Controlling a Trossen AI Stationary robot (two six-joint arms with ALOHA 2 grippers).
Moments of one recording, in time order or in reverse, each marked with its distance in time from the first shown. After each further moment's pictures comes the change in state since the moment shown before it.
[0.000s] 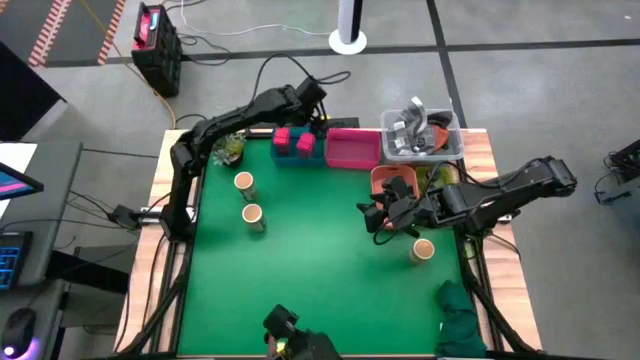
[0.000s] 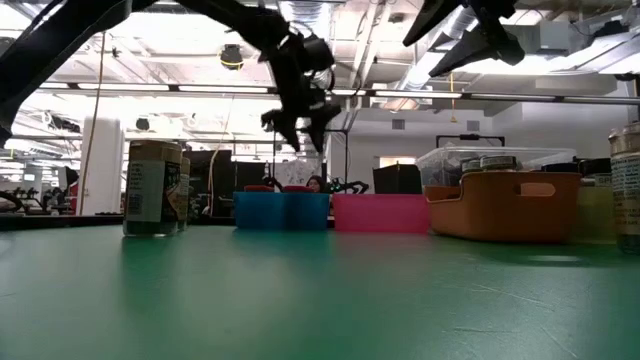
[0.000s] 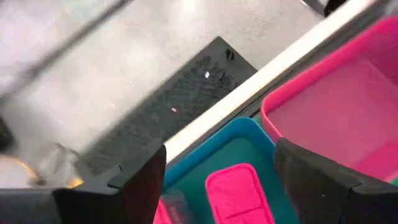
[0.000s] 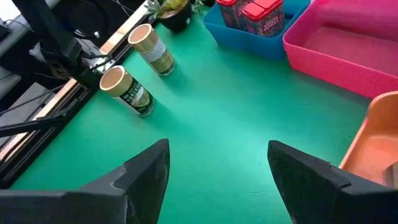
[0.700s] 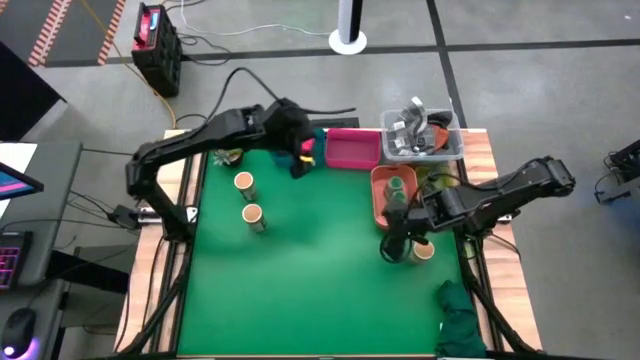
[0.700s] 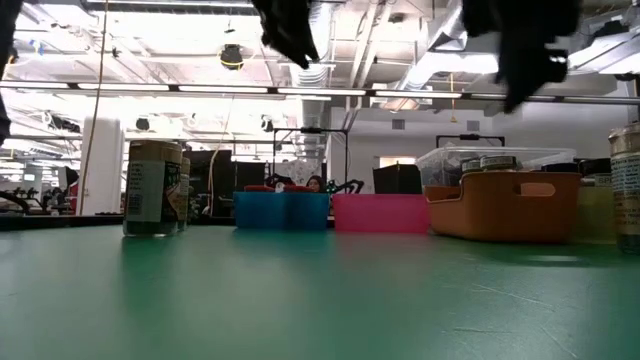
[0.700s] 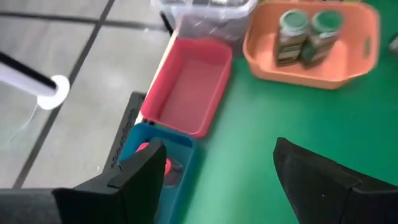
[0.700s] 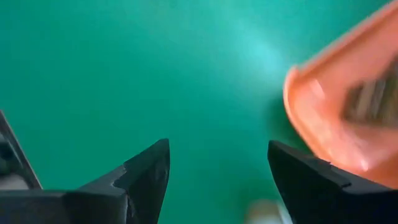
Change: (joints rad) left arm -0.273 -0.414 -0.169 -0.082 0.153 0.330; right arm 0.016 0.015 0.000 -0.347 -0.493 -0.143
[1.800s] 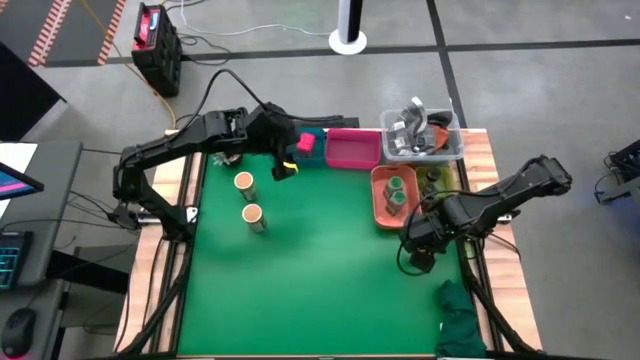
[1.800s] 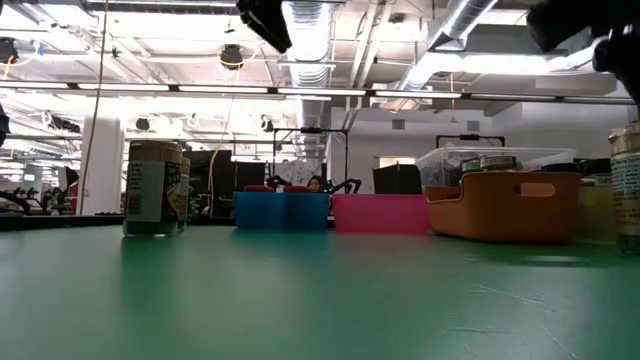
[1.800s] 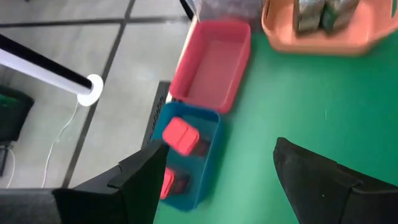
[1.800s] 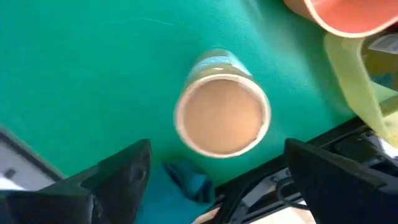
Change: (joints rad) left arm -0.047 -0.096 -0.024 -0.115 -0.135 0.066; right arm 0.109 0.037 0.052 -0.460 -0.234 0.102
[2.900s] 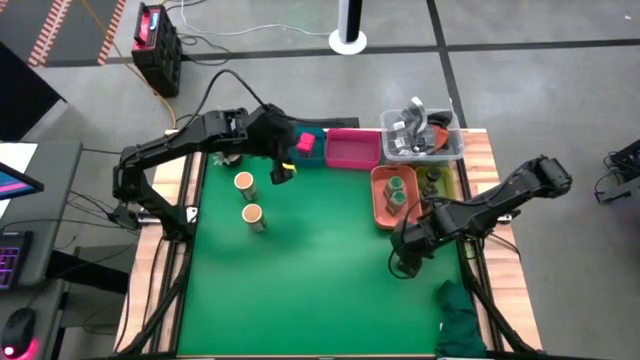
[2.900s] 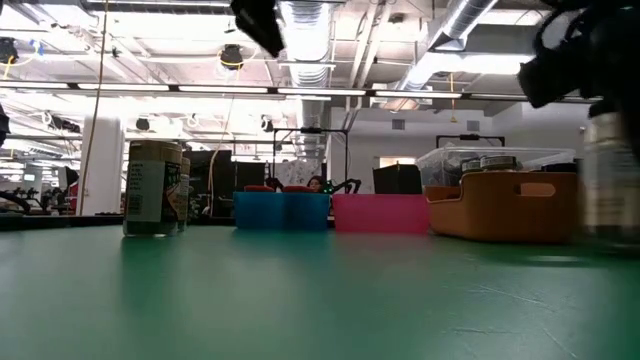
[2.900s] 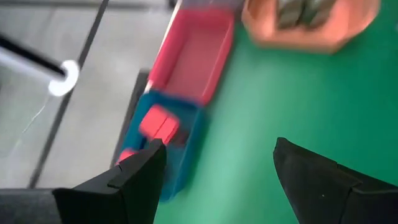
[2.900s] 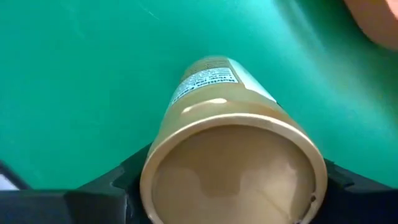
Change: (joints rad) left arm 0.001 0.000 0.001 -0.041 0.080 -0.068; right arm -0.022 0.001 -0.260 0.438 -0.004 0.040
